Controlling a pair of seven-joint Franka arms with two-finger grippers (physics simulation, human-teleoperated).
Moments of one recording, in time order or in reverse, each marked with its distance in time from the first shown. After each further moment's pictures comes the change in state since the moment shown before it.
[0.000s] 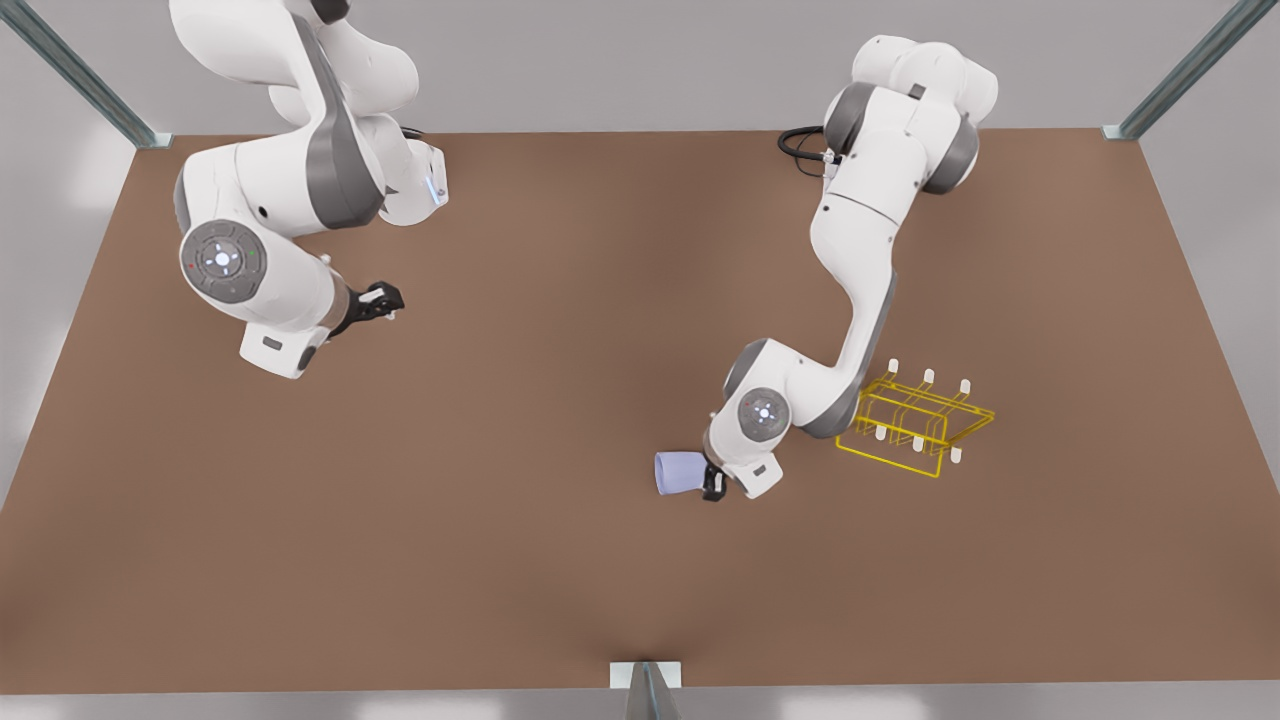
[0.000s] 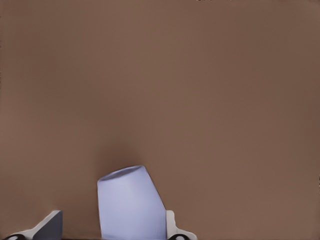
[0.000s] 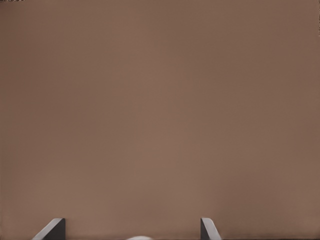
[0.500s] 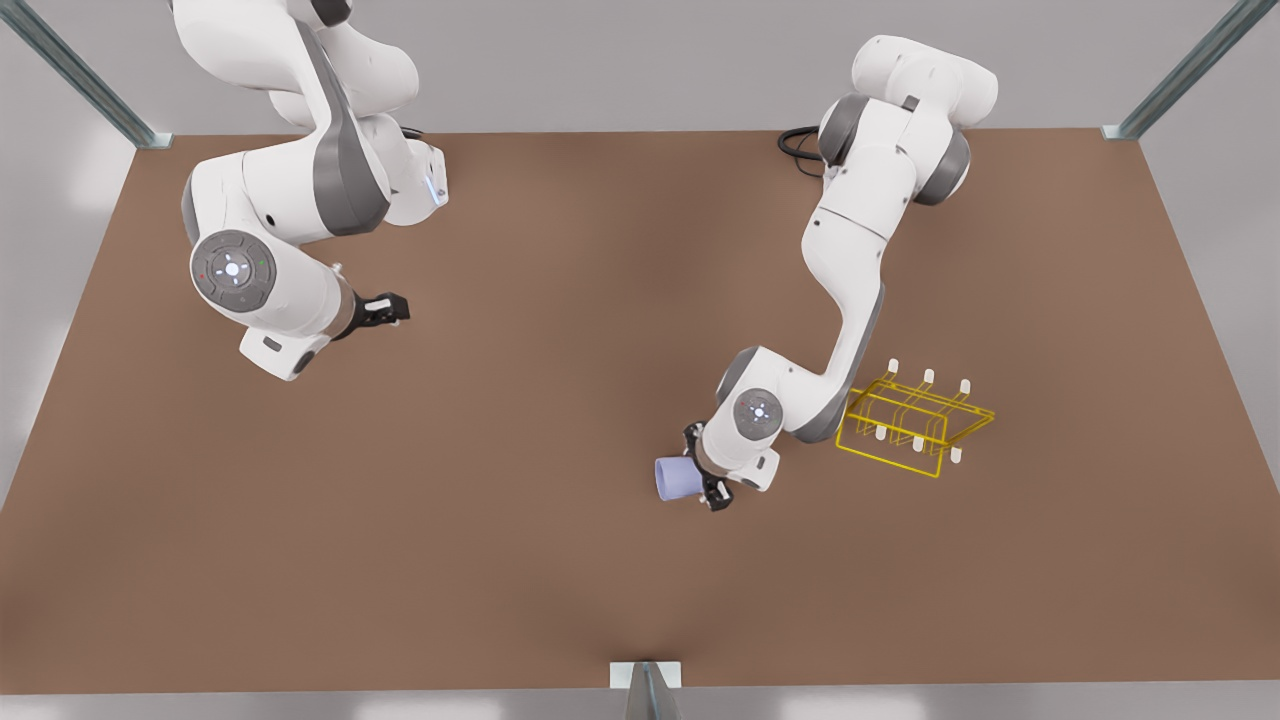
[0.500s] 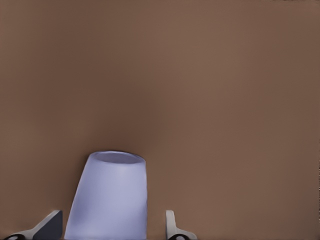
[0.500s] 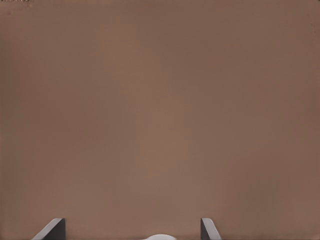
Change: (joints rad) left arm 0.001 0.055 -0.016 0.003 0.000 0.151 -0.429; right arm 0.004 0.013 0.000 0.000 0.002 -0.004 0.154
